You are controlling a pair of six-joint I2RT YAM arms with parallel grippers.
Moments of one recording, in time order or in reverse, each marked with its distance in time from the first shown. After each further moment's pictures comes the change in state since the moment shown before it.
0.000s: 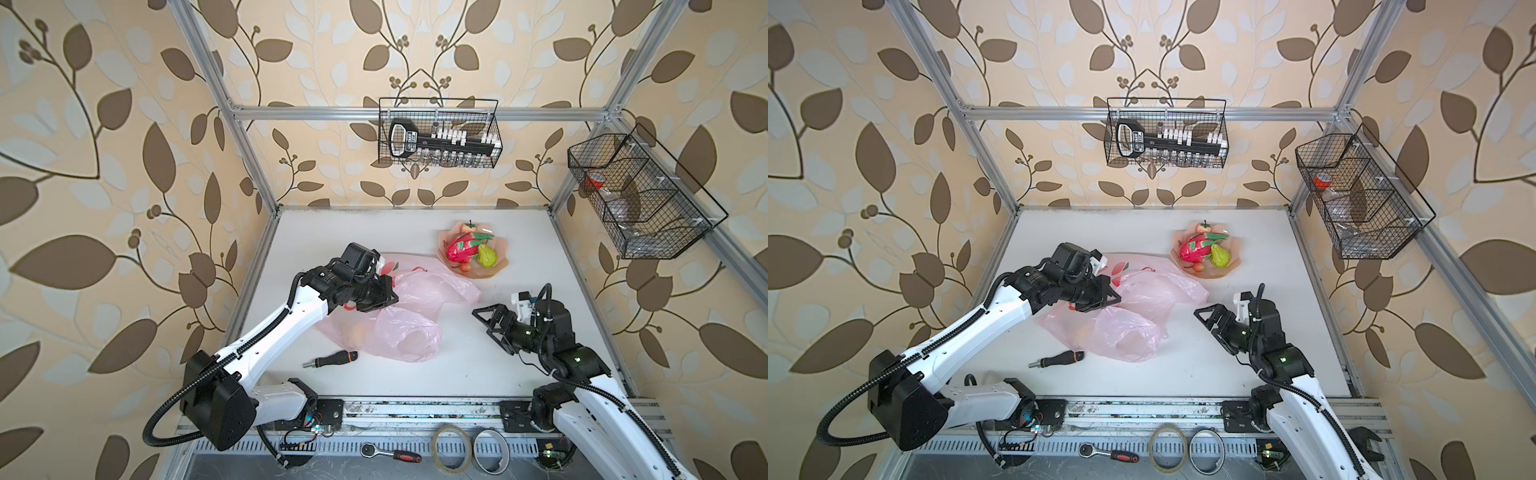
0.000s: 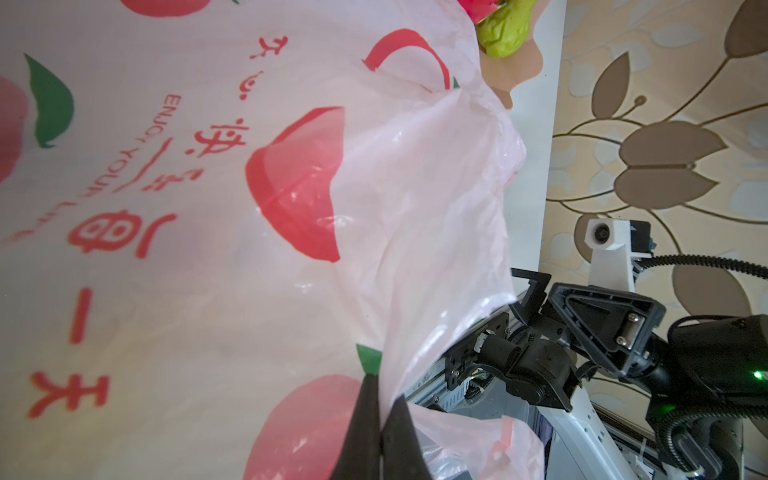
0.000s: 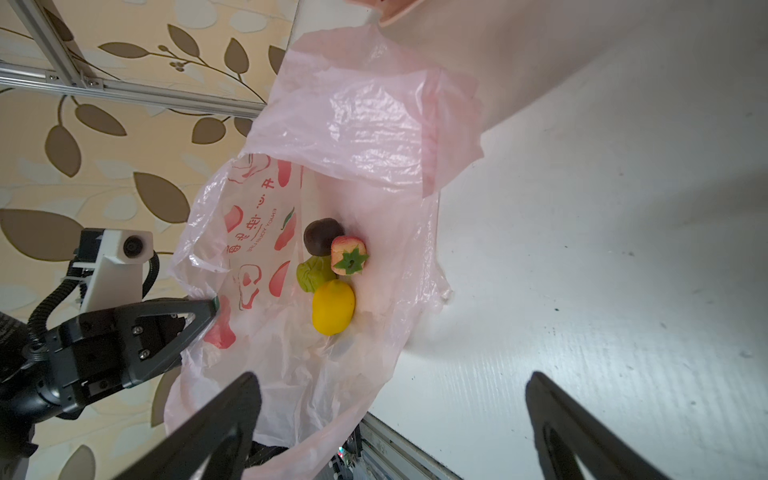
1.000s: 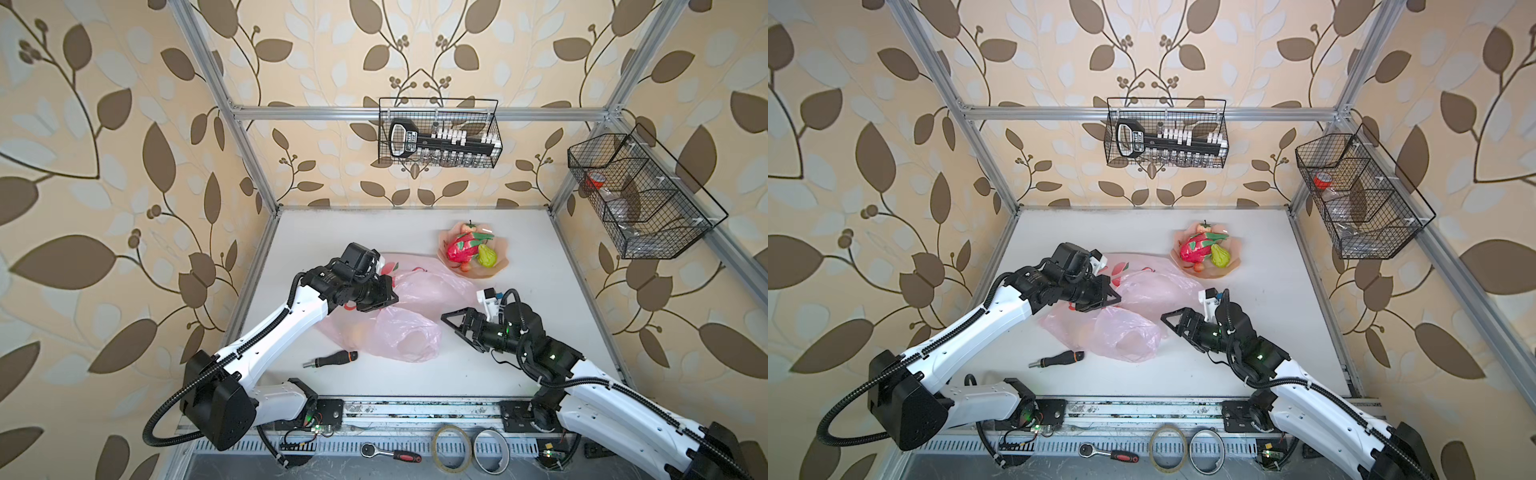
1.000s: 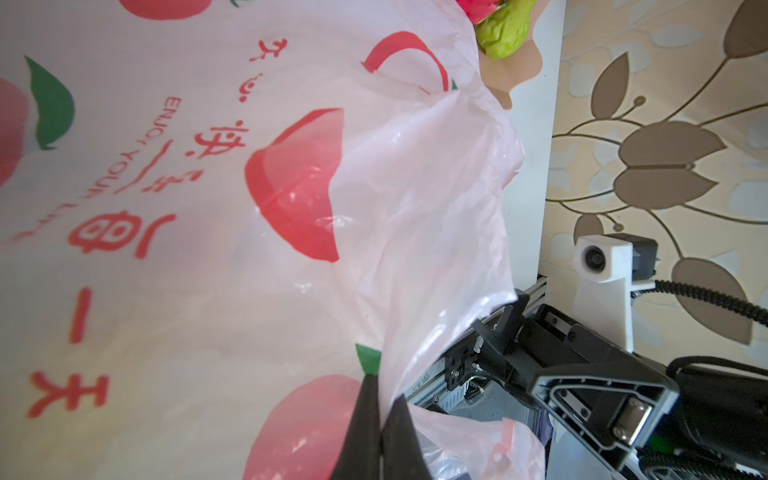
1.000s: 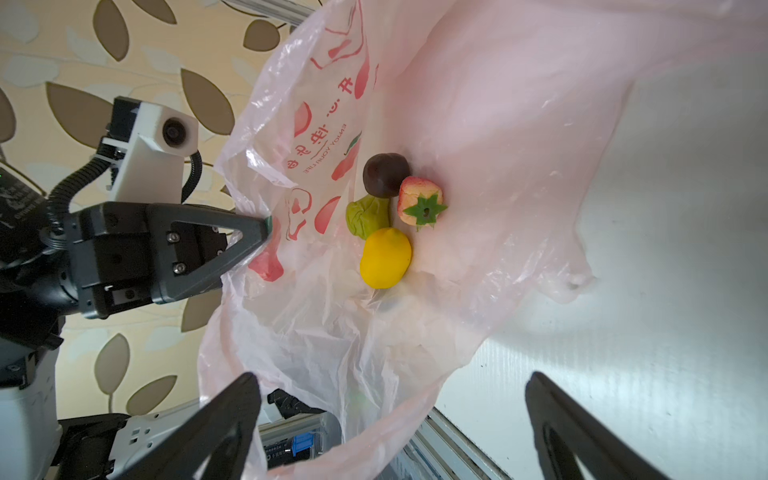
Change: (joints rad) left arm 0.000 0.000 0.000 0.002 0.000 0.000; right arm 0.439 0.130 -0.033 0.361 0.184 0.171
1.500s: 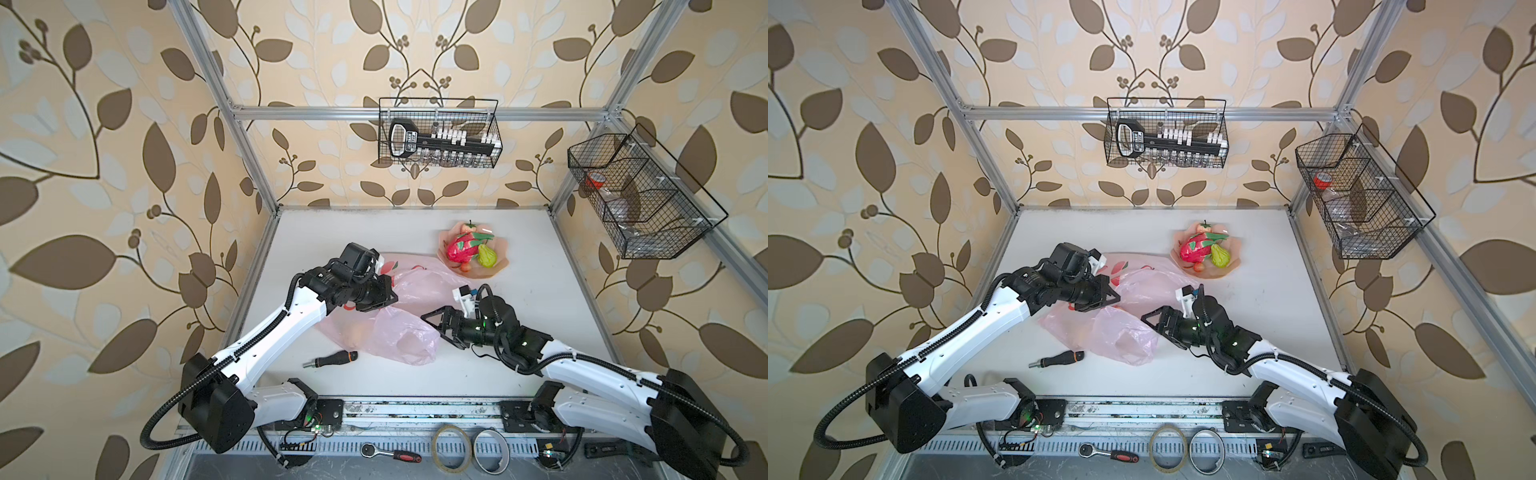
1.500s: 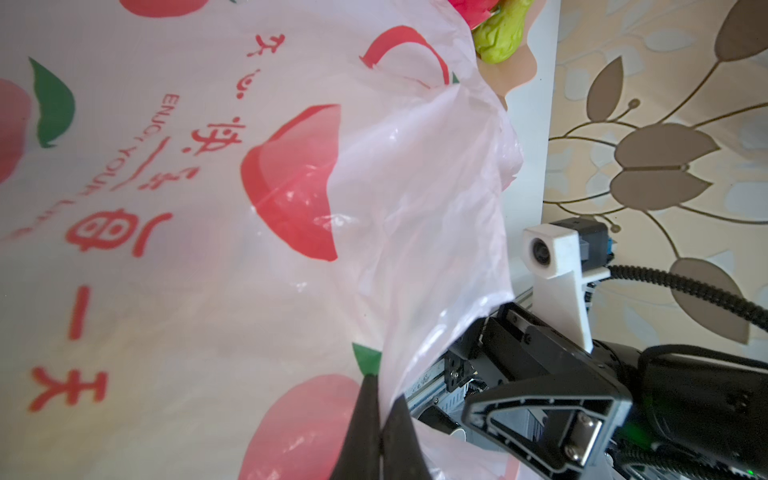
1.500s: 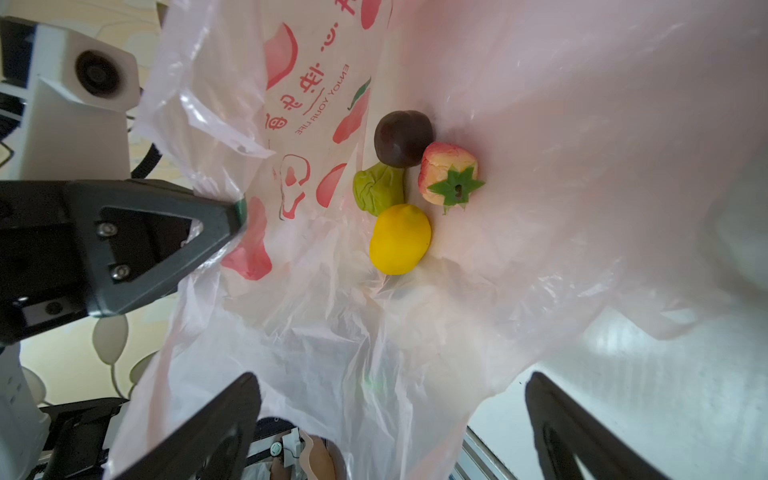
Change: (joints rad) left arm 0.000 -0.014 0.000 -0.002 -0.007 0.000; right arm 0.106 0.300 0.051 0.251 -0.034 0.023
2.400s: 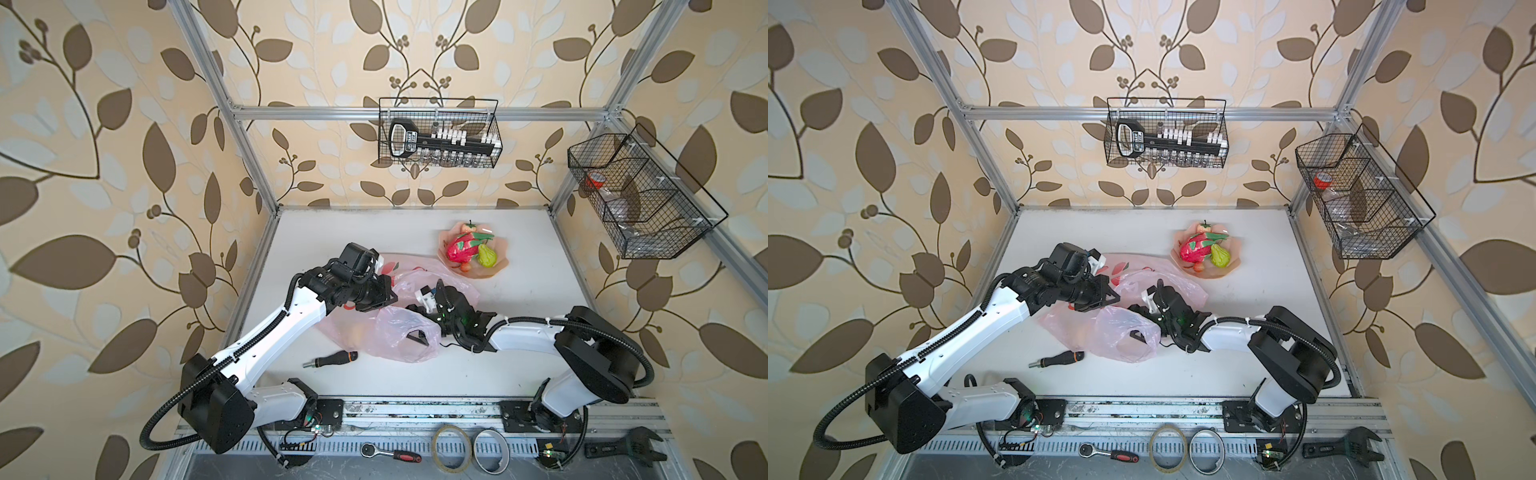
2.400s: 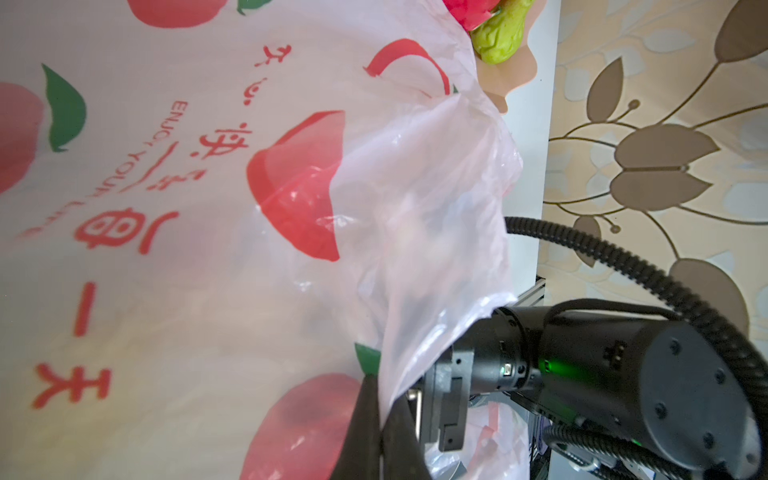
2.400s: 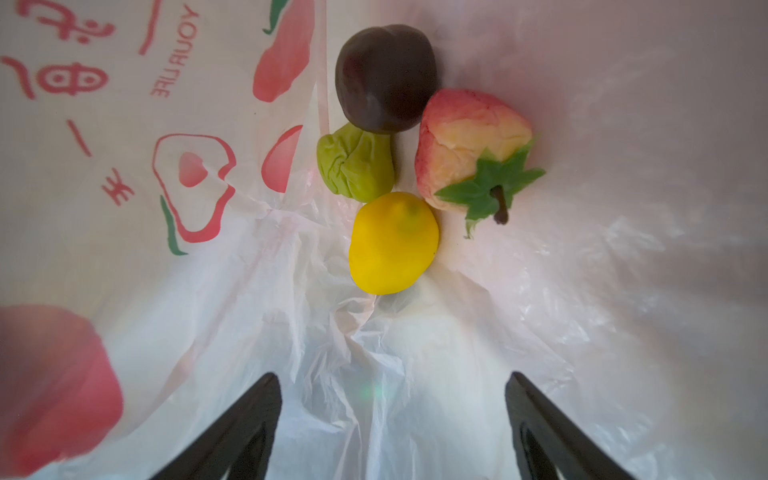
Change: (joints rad) left arm 0.000 -0.001 0.000 -0.003 -0.002 -0.001; right arm 0.086 0.542 0.217 0.219 -0.109 0.070
